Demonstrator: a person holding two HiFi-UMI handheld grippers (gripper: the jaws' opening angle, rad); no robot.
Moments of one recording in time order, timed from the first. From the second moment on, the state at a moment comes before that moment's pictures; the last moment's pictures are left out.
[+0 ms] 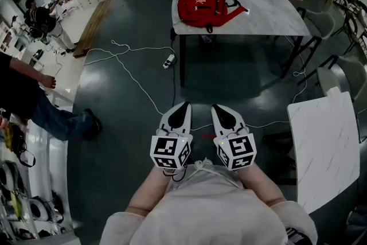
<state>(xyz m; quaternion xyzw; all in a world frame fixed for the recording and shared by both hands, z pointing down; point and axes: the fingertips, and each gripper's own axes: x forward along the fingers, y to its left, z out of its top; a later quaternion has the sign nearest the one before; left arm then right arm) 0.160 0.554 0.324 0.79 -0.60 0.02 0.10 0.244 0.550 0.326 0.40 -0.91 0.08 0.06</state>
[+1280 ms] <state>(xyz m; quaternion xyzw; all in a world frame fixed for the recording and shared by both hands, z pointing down) 0.111 0.449 0.368 0.80 -0.58 0.03 0.14 0.204 0.443 0.377 0.42 -0.89 0.15 0.08</state>
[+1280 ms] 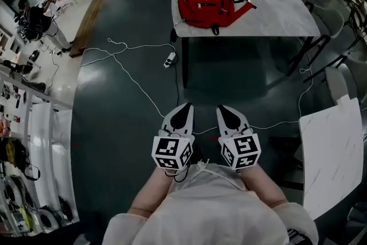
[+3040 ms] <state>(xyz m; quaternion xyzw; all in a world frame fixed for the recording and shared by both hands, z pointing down) -0.098 -0.005 0.433 0.80 -0.53 0.13 0.24 0.011 -0.010 0.444 0.45 -0.84 0.24 0.20</state>
